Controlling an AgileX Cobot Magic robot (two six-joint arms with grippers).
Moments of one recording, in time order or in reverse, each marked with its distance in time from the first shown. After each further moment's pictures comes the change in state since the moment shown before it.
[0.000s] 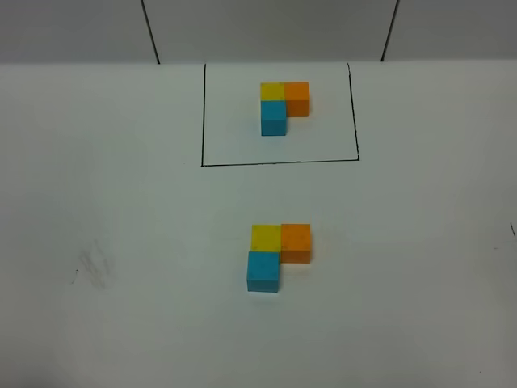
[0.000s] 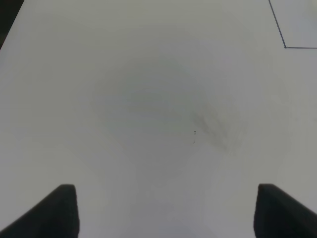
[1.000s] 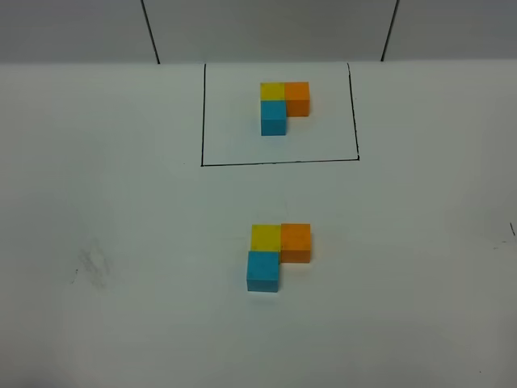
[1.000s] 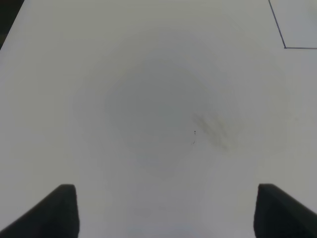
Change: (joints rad) left arm 0.000 0.000 0.000 0.000 0.000 0.000; right arm 0.332 -0.790 0.436 0.070 -0.038 0.085
